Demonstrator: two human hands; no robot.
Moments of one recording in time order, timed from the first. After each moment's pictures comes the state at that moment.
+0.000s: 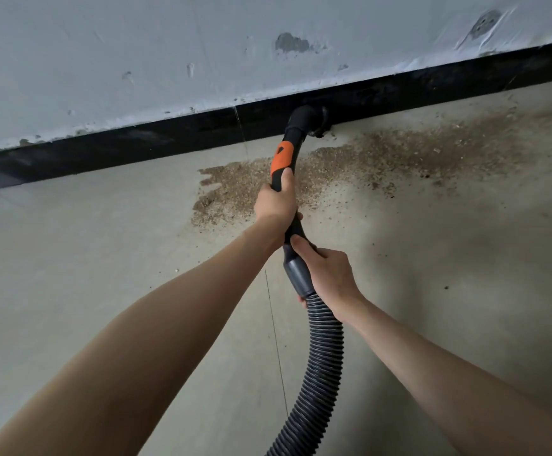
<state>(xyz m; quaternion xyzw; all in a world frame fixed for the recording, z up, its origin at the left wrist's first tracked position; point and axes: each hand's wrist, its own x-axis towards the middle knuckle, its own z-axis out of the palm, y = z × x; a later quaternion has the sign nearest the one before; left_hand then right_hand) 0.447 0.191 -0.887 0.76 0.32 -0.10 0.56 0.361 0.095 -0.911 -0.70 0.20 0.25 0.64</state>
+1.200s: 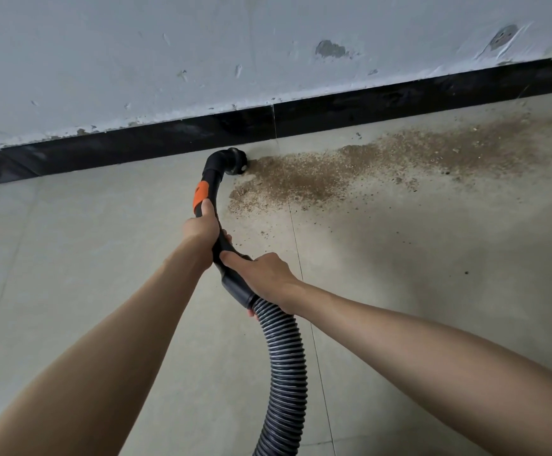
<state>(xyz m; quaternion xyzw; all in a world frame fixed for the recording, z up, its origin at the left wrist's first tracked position) 0.362 0.344 -0.878 0.65 0.50 -0.04 0.57 0.313 0.215 -0.869 -0.72 0.09 0.44 0.52</state>
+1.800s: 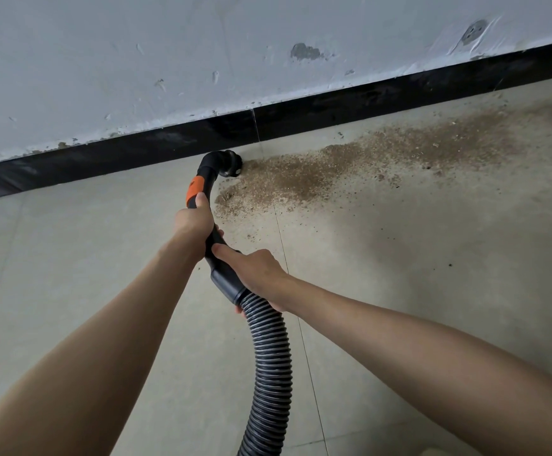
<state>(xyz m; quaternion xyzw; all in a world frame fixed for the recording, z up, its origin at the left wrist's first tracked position) 0.379 0.328 -0.864 0.72 0.46 -0.05 0.51 0.320 0.204 -0.861 -0.68 0.11 0.44 0.58</state>
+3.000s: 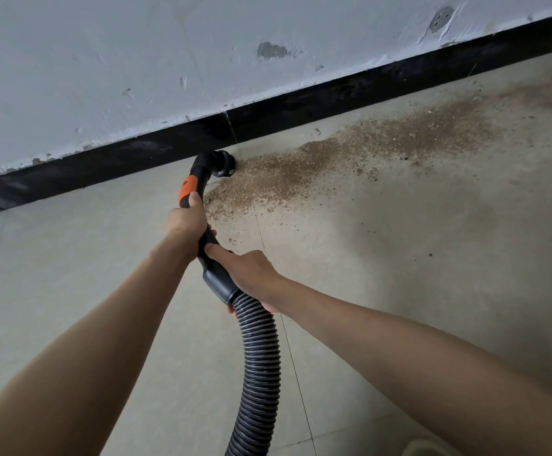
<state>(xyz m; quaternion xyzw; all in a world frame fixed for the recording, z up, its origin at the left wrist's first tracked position) 0.393 0.302 -0.866 0.75 0.45 -0.05 0.48 0.323 0.181 -0.864 -0.64 0.14 0.43 0.62</state>
